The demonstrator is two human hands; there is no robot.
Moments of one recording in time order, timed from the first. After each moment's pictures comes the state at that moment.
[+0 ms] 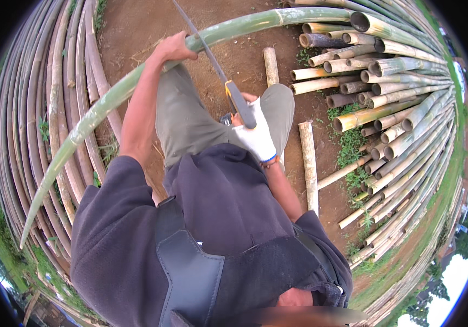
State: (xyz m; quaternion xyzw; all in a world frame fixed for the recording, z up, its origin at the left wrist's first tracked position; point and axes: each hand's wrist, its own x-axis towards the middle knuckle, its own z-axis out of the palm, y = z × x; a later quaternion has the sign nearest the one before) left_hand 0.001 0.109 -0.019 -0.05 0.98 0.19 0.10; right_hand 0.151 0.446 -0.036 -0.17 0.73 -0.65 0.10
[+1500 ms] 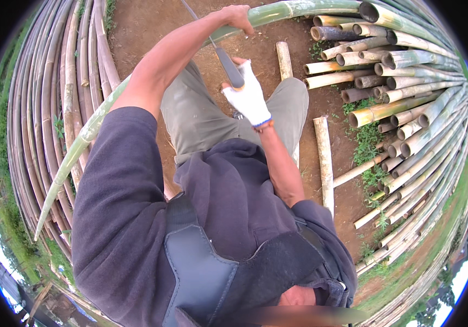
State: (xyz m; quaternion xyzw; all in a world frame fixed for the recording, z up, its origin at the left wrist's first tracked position) left_hand -0.170 0.222 -0.036 0.09 0.98 0.12 0.14; right_hand 0.095 0.399 -0.038 -0.19 0.74 -0.64 0.04
